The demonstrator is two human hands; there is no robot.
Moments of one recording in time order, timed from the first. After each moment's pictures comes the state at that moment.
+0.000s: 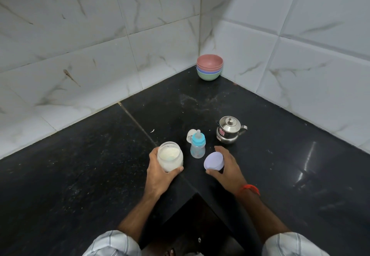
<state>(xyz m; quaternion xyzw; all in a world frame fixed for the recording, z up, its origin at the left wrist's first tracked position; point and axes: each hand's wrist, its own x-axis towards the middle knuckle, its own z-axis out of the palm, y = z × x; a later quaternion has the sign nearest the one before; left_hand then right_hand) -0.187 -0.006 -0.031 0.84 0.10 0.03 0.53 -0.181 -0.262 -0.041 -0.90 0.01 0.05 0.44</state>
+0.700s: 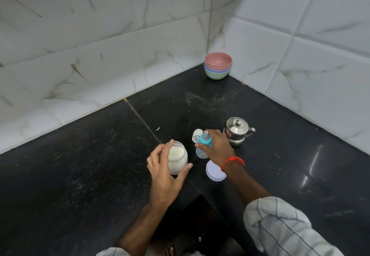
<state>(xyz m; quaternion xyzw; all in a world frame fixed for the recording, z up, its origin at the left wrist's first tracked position) -0.213 -0.026 -0.002 0.87 -0.02 0.24 0.44 -0.104 -0.217 -0.011 -0.94 -0.04 -0.01 0.35</state>
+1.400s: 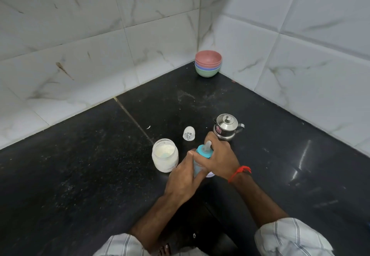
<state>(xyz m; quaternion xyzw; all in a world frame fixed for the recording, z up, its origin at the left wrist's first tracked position) -0.208 -0.081 0.003 0.89 -0.11 -0.01 0.45 -0.169 -0.235 0.039 -0.89 -0.11 -0.06 0.44</state>
